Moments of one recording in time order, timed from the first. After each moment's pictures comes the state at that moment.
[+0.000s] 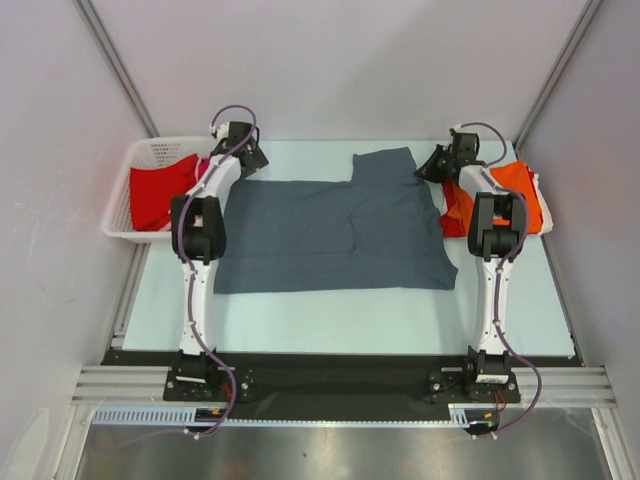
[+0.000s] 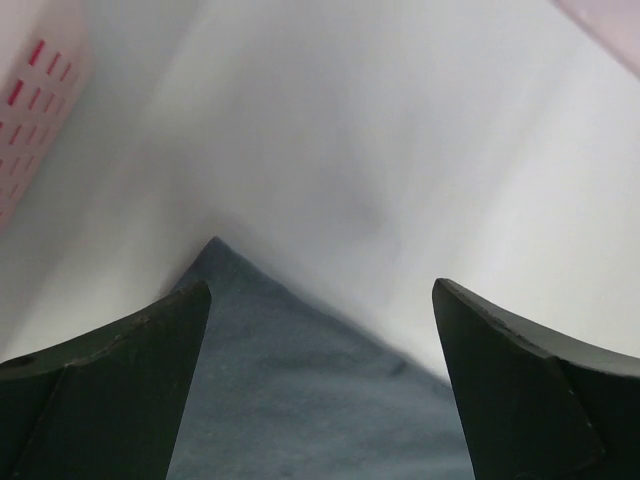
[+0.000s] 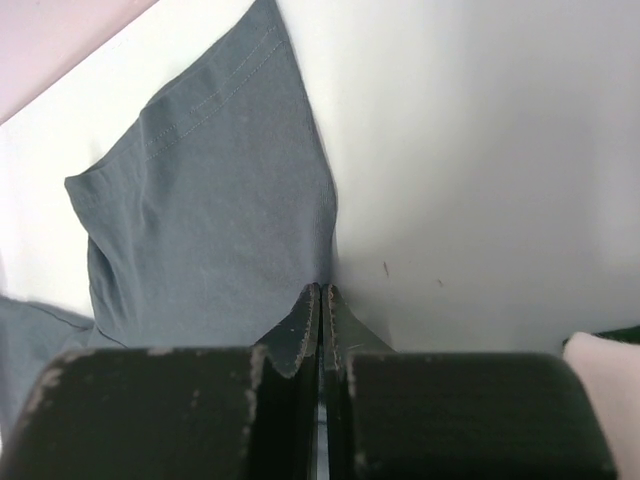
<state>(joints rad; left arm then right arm) -0.10 2.51 2.19 -0.53 -0.32 -0.59 -0.04 2.54 2.06 -0.21 -0.39 0.50</state>
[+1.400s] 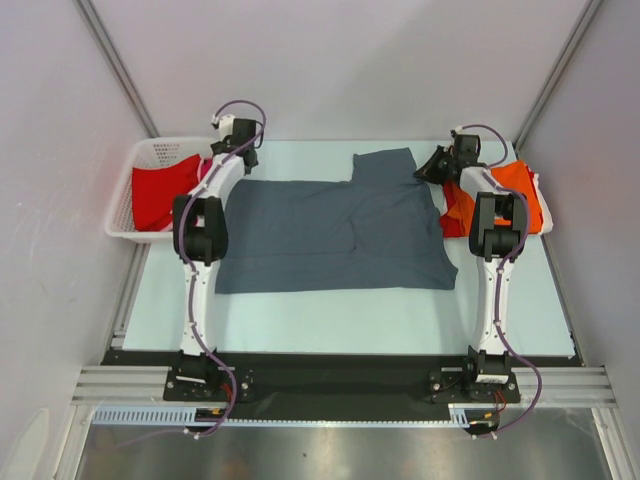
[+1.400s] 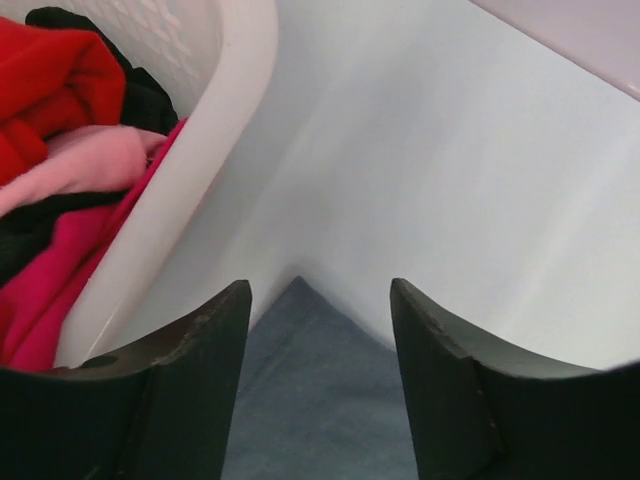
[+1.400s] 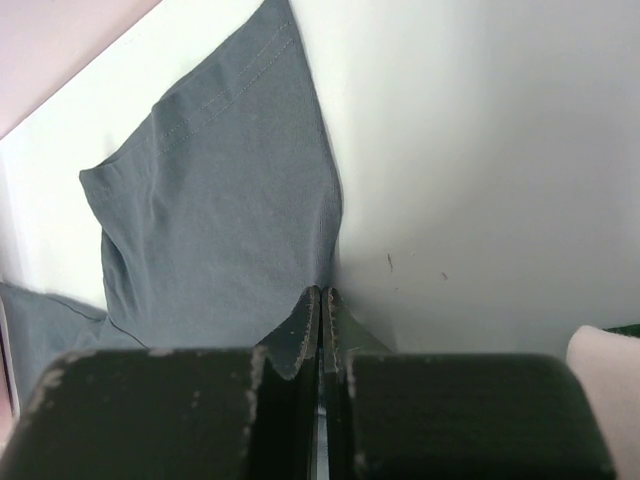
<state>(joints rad) -0.13 2.48 2.18 -0.47 -0.54 -0.44 -0.05 2.53 2.03 -0.17 -0.43 0.53</state>
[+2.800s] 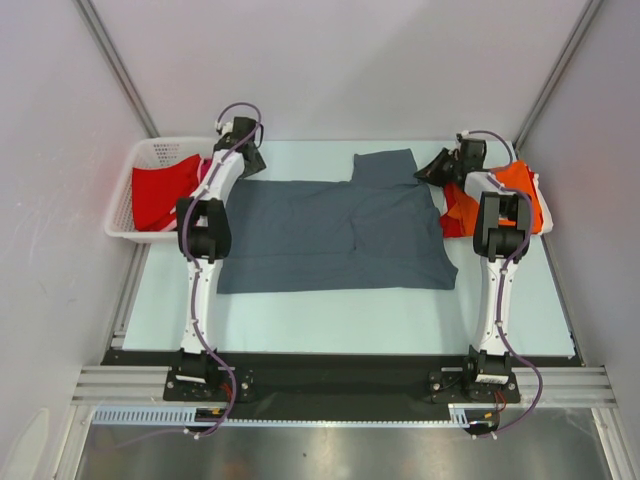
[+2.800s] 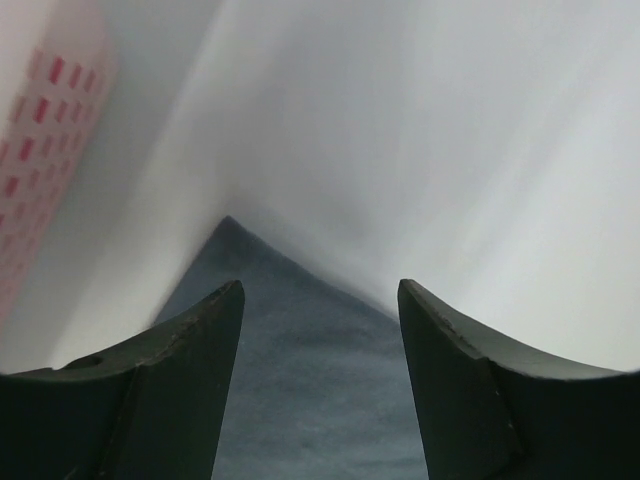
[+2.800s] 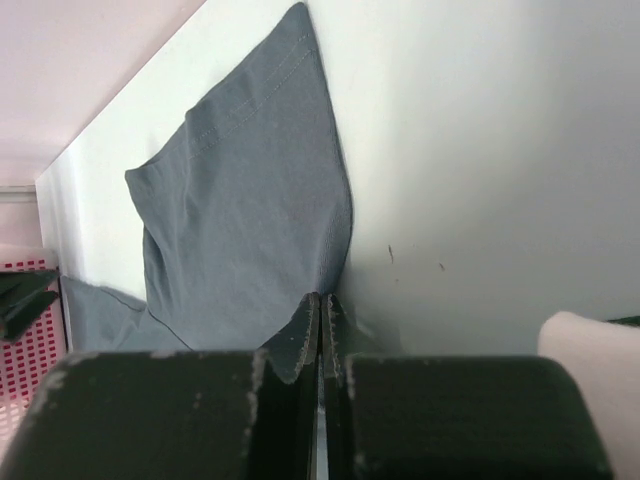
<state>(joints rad) -0.11 2.58 2.40 -0.73 -0.34 -0.52 -0.08 2.52 1.94 -0.06 -0.54 0.61</state>
